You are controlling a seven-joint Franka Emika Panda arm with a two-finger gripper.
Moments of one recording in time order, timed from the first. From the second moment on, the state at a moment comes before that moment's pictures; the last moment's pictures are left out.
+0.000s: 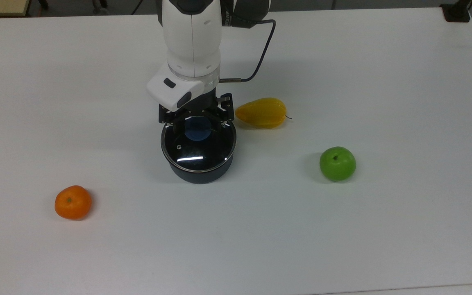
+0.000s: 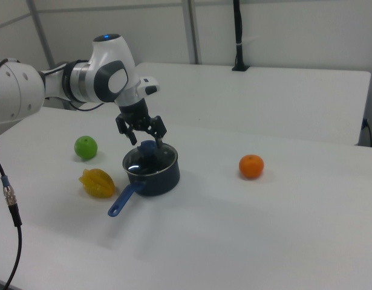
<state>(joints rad) 0.12 0.45 -0.02 -1.48 -0.06 2.05 -0.01</state>
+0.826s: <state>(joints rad) 0.00 0.23 -0.04 -1.49 -0.06 1.77 0.13</state>
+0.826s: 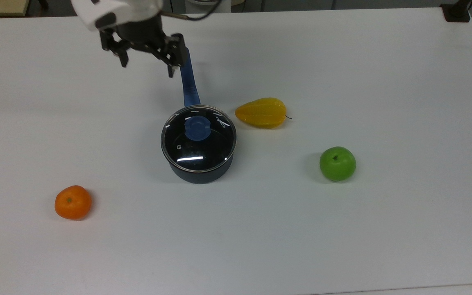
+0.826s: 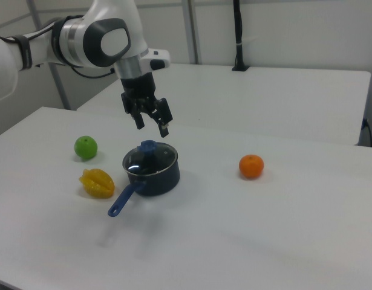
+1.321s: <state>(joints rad) -0.04 0.19 -0.04 -1.52 -0.03 1.77 0.13</state>
